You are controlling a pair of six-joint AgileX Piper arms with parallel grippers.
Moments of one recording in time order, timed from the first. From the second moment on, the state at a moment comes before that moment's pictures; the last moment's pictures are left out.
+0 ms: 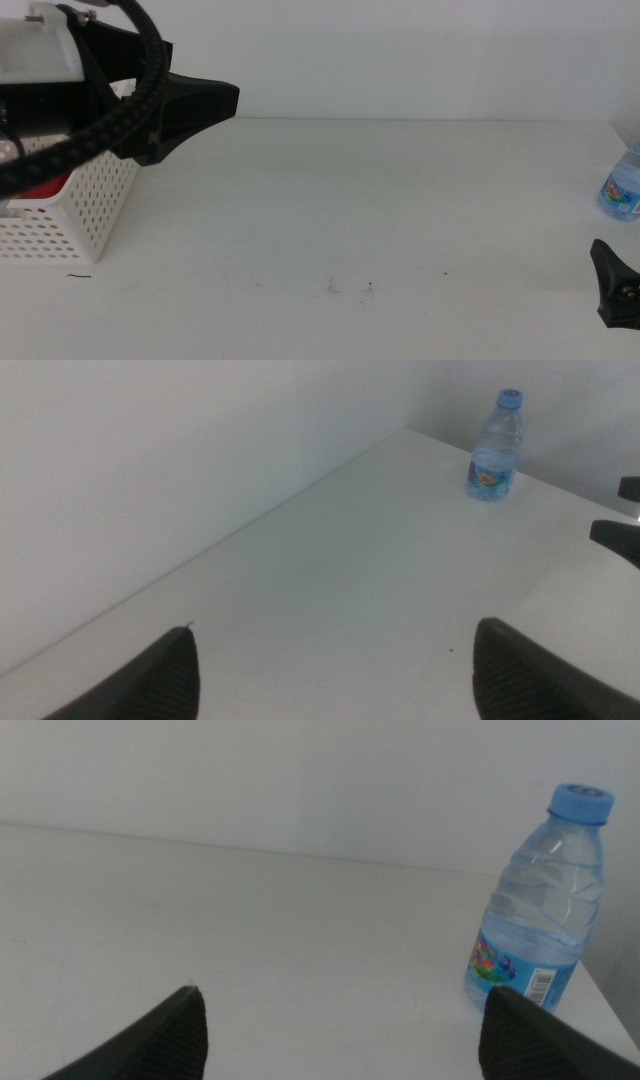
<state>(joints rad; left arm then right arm) -0.16 1.00 -1.00 -0.99 0.76 1.08 0.01 1.24 0.00 -0.05 -0.98 -0.07</state>
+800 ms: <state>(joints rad) -0.16 1.00 -1.00 -0.99 0.75 1.08 0.01 1.72 -0.36 0.42 -1.08 -0.24</state>
